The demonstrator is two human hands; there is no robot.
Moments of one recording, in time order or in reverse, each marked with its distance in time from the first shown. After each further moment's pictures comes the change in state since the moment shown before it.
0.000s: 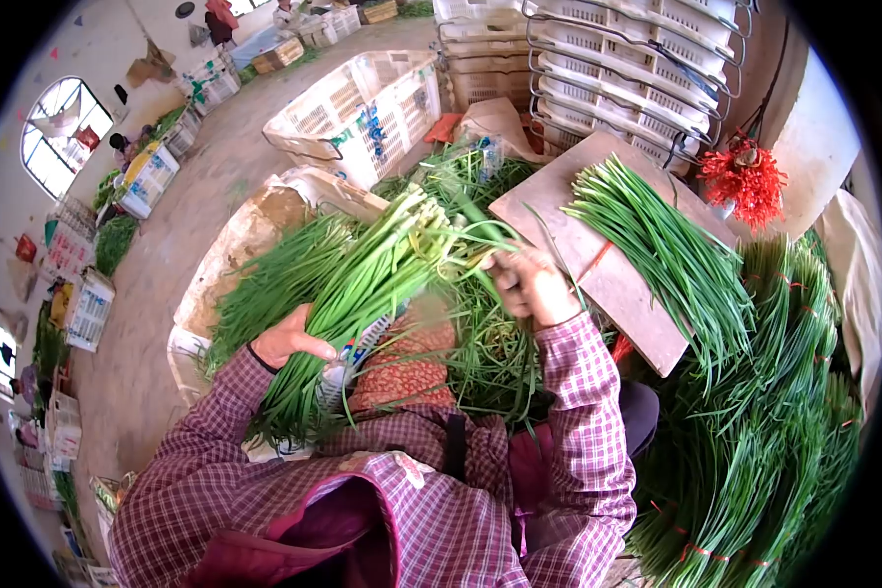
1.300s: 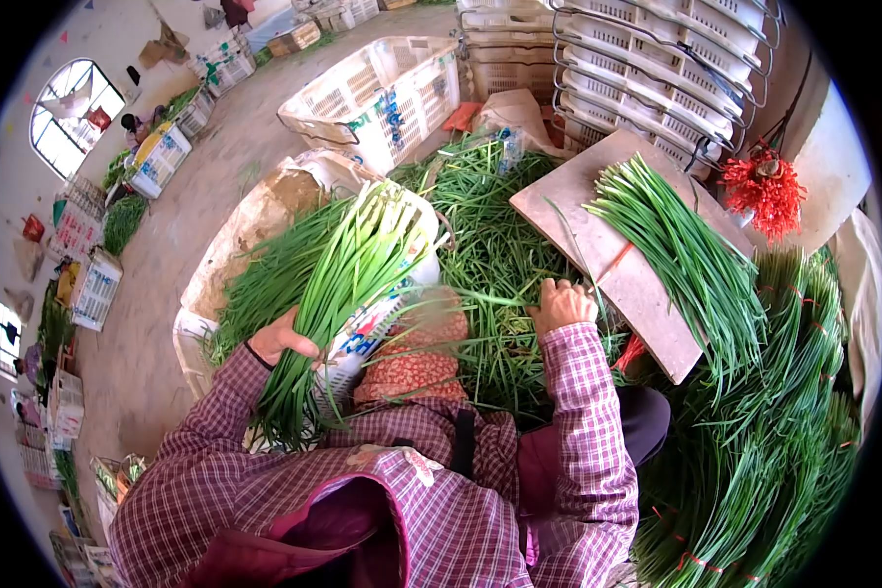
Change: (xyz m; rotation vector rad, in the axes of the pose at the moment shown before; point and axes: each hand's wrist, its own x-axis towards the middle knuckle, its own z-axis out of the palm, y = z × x) left_hand -0.030 -0.037 -0.027 -0.222 0.080 -0.045; right_hand 0.015 0.059 -0.036 -1.940 0.369 -0.097
